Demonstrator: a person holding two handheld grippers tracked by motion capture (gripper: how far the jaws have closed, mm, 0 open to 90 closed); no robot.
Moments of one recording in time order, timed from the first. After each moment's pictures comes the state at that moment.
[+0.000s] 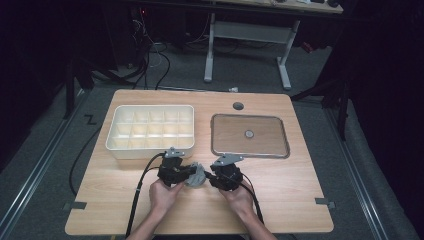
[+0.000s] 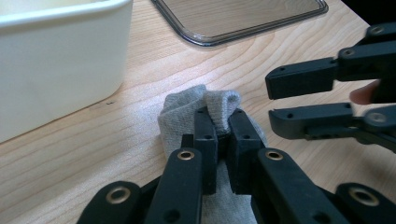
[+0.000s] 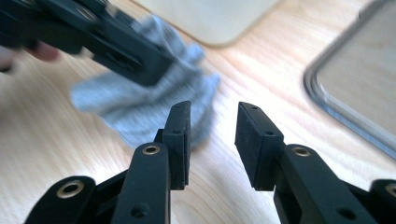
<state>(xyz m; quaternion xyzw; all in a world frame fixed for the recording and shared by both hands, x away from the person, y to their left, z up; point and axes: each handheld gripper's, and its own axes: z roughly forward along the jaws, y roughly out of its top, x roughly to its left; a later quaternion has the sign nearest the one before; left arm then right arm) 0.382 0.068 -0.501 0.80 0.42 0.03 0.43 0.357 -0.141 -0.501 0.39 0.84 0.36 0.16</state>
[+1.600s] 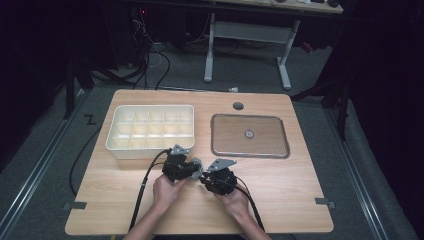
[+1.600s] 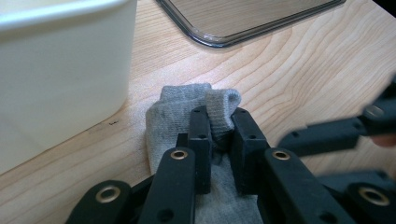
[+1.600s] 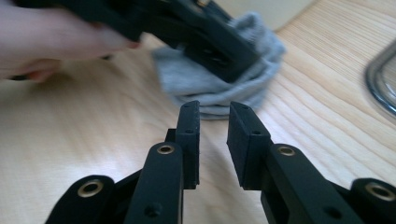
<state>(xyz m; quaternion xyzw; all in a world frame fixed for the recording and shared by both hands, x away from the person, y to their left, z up) 0.403 0.059 -0.519 0.81 0.41 0.03 0.43 0.352 -0.126 -0.513 0.35 0.85 0.37 0.13</state>
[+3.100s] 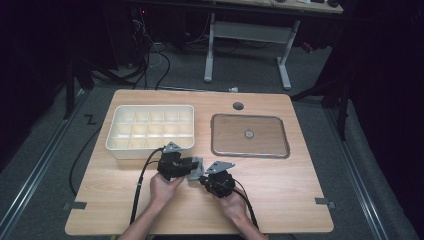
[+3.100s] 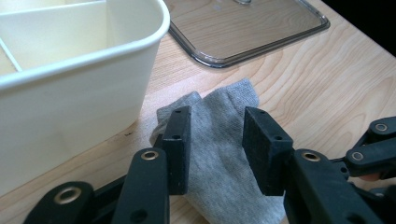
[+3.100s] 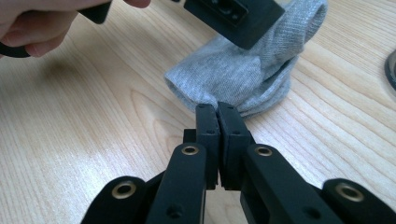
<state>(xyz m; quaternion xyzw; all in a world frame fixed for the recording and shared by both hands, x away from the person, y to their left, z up) 0.405 0.073 -0.509 0.79 0.41 0.03 0.46 0.348 -0.123 -0.519 0.35 0.85 0.37 0.12</state>
